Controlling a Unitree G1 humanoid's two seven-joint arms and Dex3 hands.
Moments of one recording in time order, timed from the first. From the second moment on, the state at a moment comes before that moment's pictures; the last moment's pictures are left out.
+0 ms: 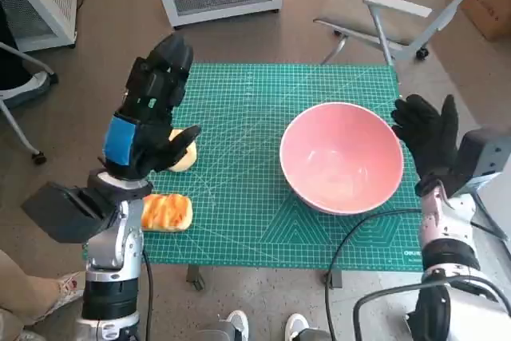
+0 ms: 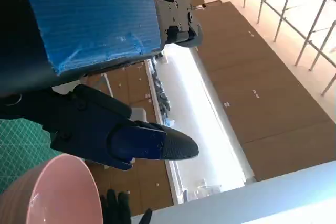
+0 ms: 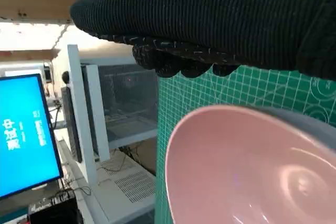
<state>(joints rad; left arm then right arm) -0.39 0.21 0.15 0.02 -0.28 -0.24 -0.36 -0.84 -0.31 -0.37 1.32 0.15 -0.35 0.31</state>
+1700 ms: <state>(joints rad) -0.32 0.23 0.16 -0.10 -0.28 -0.17 -0.32 -0.89 -0.18 -0.36 1.32 0.14 -0.35 0.32</state>
